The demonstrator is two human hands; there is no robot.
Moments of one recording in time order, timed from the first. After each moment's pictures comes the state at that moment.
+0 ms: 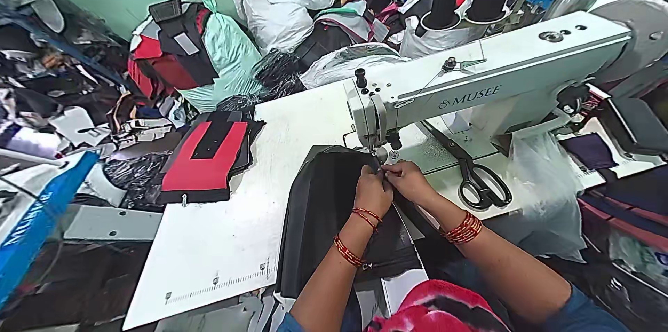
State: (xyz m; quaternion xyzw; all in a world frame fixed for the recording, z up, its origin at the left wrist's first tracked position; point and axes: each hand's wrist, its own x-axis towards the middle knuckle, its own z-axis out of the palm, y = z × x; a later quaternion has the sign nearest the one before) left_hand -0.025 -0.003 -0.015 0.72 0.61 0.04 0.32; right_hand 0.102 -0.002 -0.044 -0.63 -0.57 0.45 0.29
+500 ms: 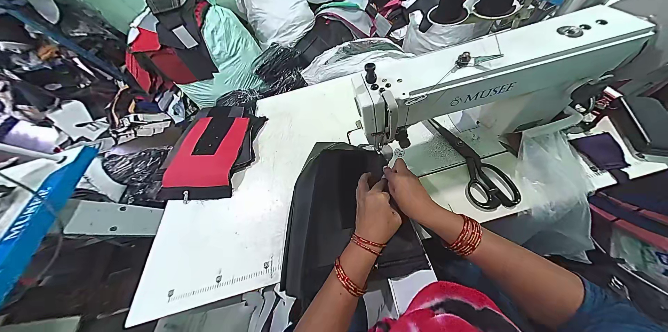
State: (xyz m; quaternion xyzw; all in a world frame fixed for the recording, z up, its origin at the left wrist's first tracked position) left_hand -0.048 -0.042 -0.047 0.81 0.52 0.20 0.19; right_hand 0.070 -0.017 -0.040 -0.66 -0.69 0.27 0.13
